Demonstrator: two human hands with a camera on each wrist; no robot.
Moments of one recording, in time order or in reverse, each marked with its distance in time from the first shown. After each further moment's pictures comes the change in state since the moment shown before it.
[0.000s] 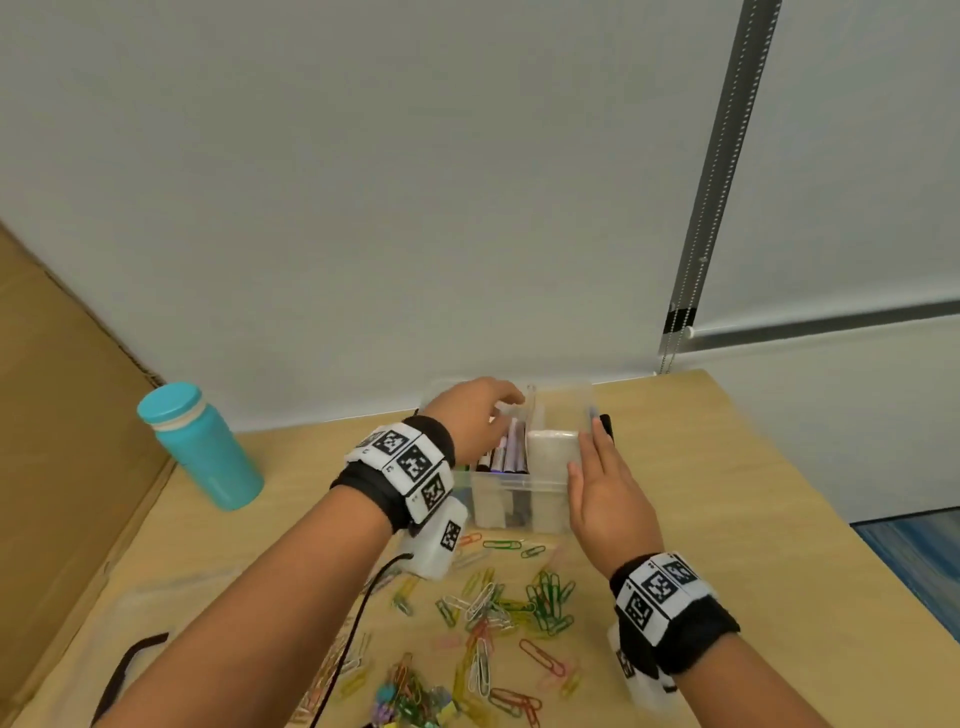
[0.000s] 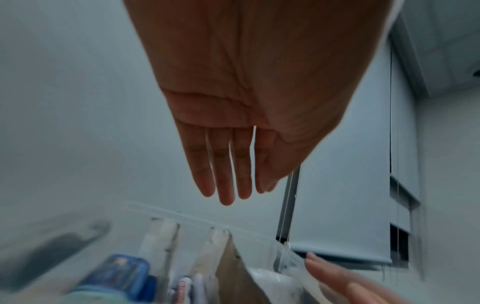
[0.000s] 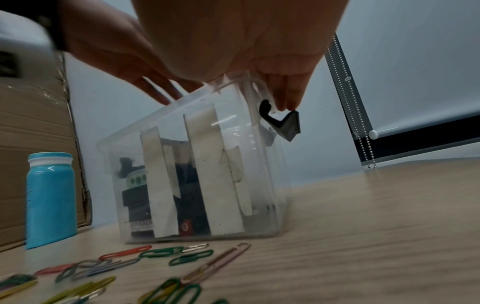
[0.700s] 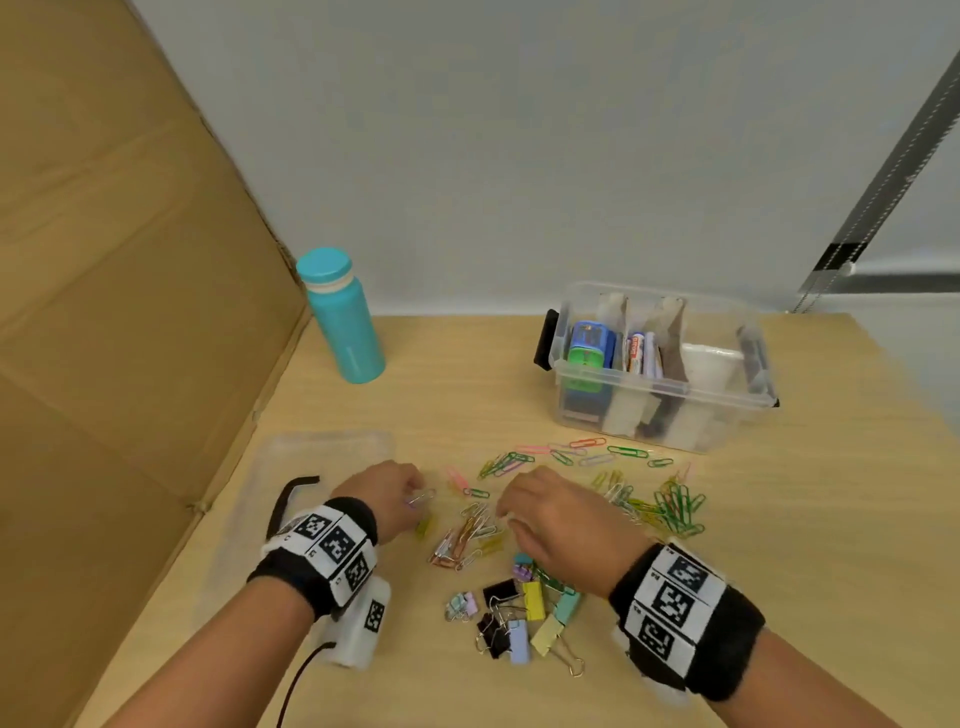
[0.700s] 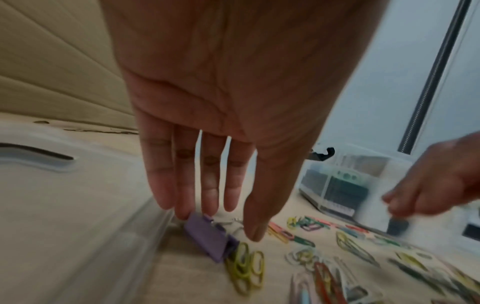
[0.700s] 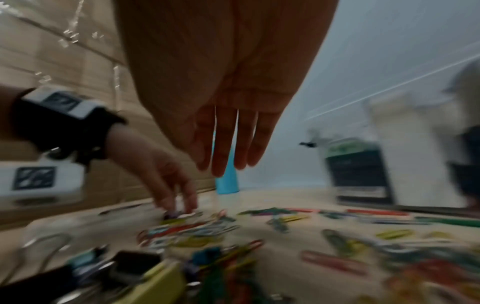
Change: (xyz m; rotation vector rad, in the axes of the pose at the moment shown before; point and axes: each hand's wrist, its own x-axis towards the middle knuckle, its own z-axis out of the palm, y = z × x) left_hand -0.220 -0.194 0.047 0.064 -0.304 -0.619; right_hand -0.093 -0.166 0.041 0.043 -0.537 -0.656
